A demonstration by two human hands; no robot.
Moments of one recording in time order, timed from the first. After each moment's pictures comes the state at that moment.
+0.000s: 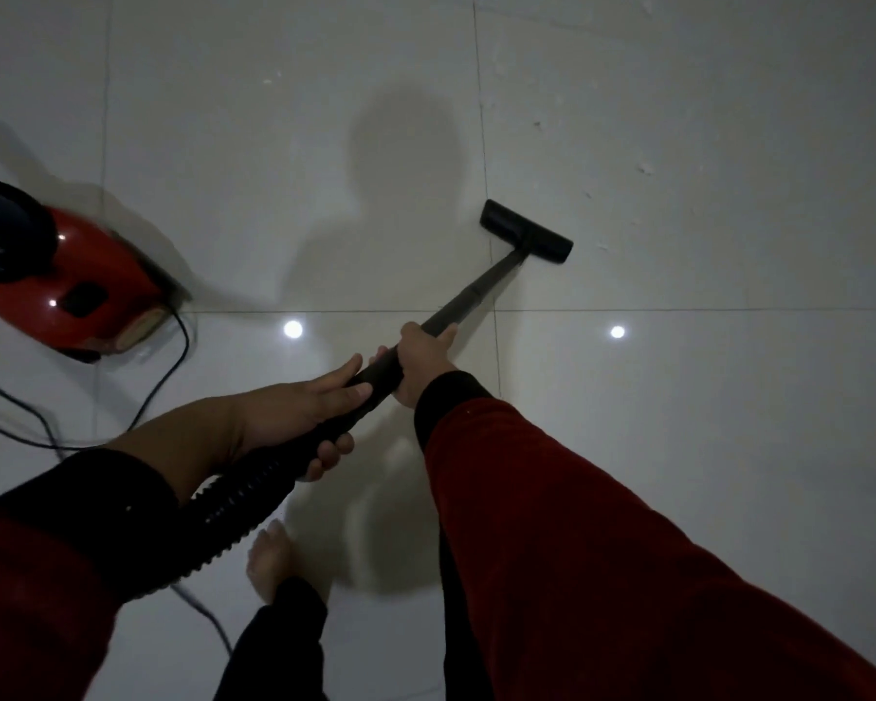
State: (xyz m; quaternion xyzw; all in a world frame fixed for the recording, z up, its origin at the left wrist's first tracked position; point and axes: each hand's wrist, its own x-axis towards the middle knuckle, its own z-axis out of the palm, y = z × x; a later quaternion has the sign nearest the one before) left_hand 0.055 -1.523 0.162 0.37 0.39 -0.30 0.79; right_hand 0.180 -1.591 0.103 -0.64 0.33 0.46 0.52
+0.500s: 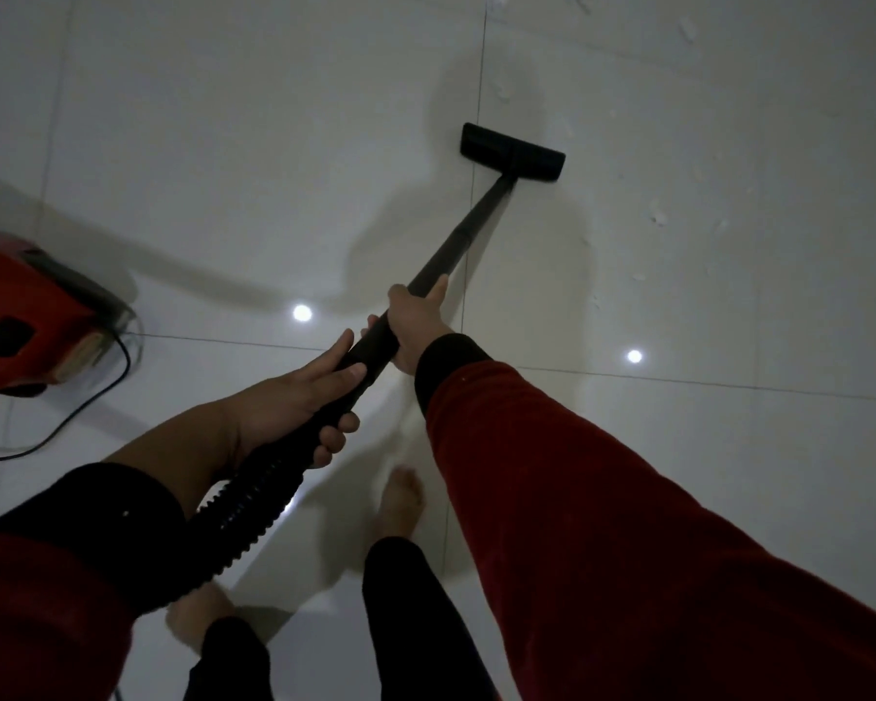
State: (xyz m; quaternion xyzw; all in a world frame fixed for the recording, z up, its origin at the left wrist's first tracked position) left_hand 0.239 -1.532 0.129 0.30 0.45 -0.17 0.82; right_hand 0.382 -1.554 0.071 -0.67 0.21 0.54 0.47
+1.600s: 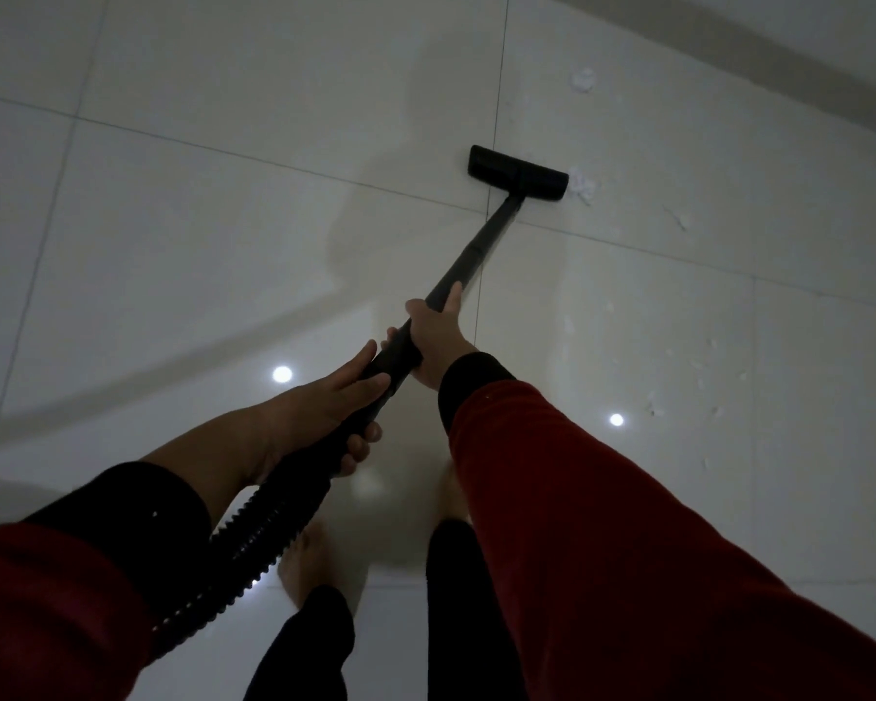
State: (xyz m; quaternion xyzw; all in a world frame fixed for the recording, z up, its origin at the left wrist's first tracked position) left_hand 0.478 -1.203 0.103 0.28 0.44 -0.17 0.84; right_hand 0.620 -1.226 0.047 -0.69 0.16 0.52 0.48
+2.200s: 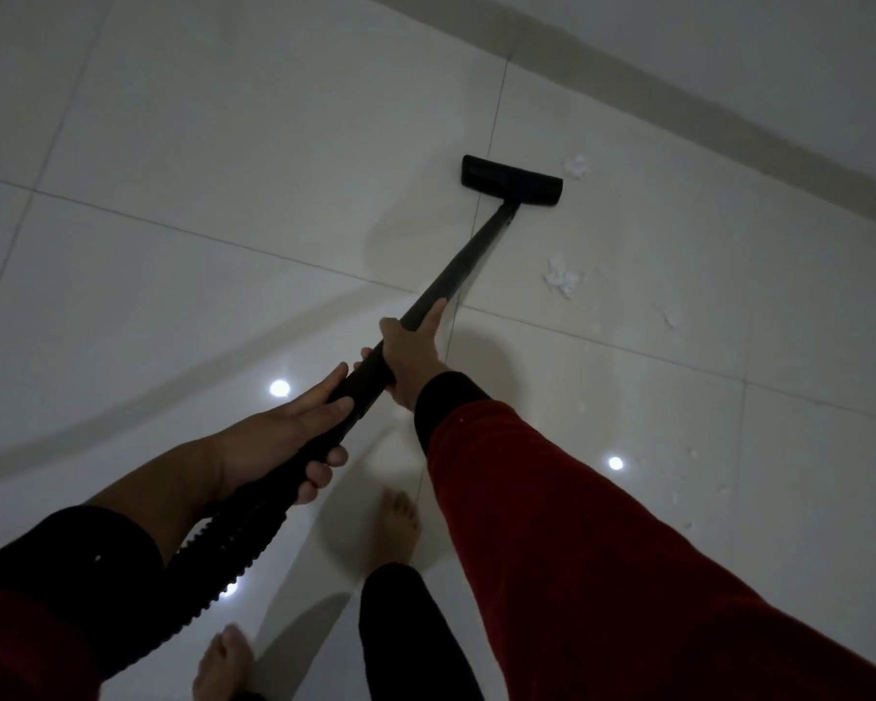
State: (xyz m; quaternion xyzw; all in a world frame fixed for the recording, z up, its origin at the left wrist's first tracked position) left_hand 0.635 -1.107 0.103 0.25 0.46 -0.11 0.84; right_hand 0.787 -1.117 0.049 -0.69 0.11 0.58 0.43
